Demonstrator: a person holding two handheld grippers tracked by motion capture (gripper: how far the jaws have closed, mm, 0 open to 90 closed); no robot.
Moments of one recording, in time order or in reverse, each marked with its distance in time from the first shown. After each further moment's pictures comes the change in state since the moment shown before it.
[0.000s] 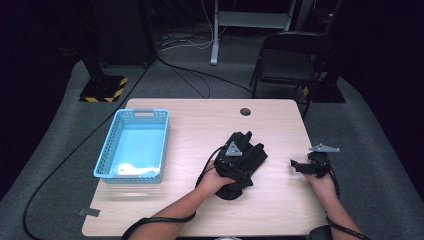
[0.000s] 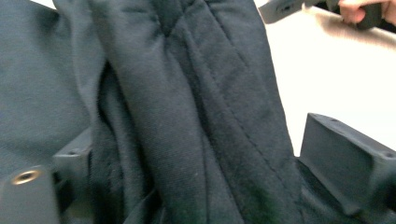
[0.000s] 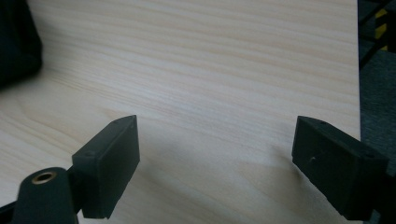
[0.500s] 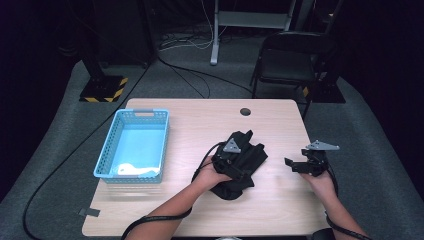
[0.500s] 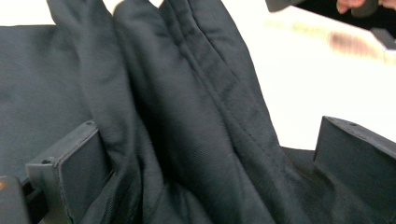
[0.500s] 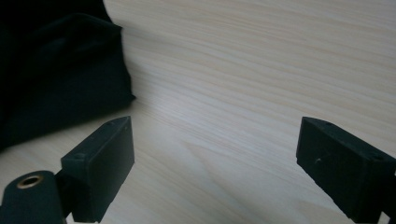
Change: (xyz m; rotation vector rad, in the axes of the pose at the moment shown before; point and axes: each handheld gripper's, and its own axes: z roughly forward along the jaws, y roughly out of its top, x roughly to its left) left arm 0.008 0.012 -0.018 0.003 -0.053 0.017; right arm 0.029 0.021 -0.022 -0.067 0.108 -0.066
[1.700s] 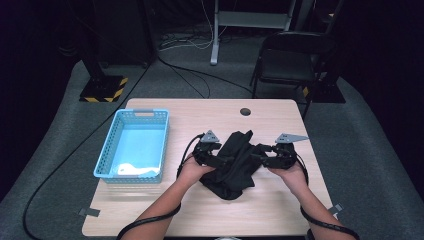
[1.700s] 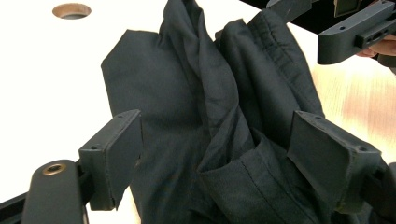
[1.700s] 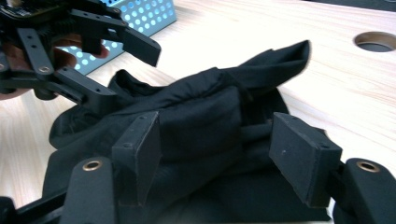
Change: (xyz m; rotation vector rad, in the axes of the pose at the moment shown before) left arm 0.032 -0.013 -0.049 -0.061 0.066 -0.112; right arm 0.085 0.051 0.030 -0.064 0.375 -0.069
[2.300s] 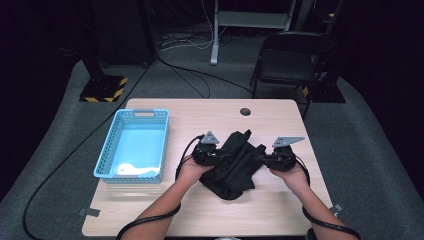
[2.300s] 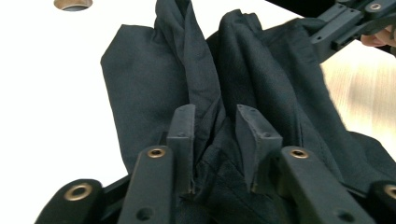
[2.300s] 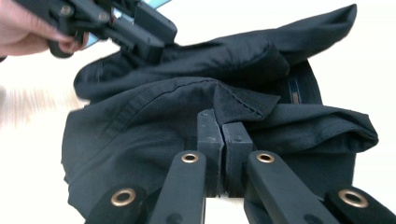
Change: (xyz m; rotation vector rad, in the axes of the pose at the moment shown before) left arm -0.001 0.000 -0.003 0.030 0.029 0.017; right arm 0.003 -0.005 -0.001 0.120 0.072 -0.055
